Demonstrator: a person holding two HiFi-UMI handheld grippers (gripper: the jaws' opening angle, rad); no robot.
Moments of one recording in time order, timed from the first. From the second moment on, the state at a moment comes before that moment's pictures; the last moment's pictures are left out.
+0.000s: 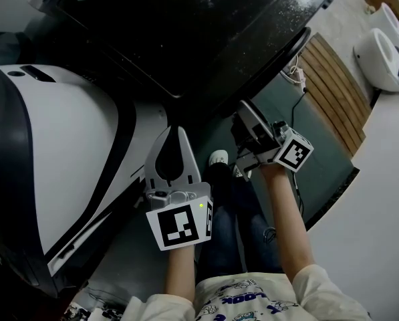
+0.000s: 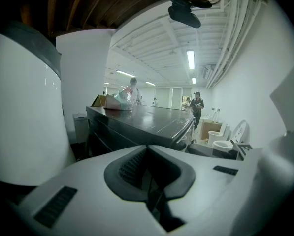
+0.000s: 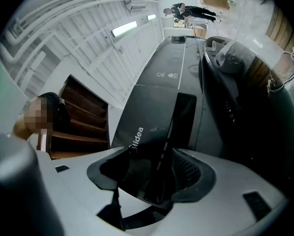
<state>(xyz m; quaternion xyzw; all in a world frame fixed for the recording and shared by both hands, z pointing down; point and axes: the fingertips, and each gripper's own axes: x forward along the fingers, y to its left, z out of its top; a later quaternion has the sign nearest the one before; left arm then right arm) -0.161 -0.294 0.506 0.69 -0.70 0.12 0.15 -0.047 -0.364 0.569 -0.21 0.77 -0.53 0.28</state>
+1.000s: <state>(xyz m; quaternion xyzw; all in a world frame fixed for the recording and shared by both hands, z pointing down) -0.158 -0.286 0.504 0.69 -0.70 0.12 0.15 -0.035 -0.361 0.563 -0.13 0.72 -0.57 0.39</state>
